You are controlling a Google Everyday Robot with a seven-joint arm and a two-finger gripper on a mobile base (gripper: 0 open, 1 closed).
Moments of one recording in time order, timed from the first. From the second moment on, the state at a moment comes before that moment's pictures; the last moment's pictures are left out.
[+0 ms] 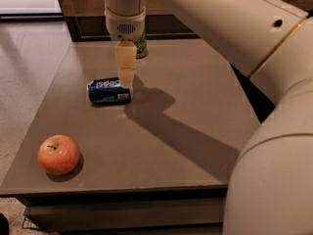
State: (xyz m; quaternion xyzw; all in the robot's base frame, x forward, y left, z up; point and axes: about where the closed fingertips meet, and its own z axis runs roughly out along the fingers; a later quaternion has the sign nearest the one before) arm 0.617 0.068 0.925 -0.74 0.66 -0.04 0.14
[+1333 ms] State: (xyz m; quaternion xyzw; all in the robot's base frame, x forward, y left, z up) arm 0.613 0.125 0.858 -0.78 0.62 0.02 0.10
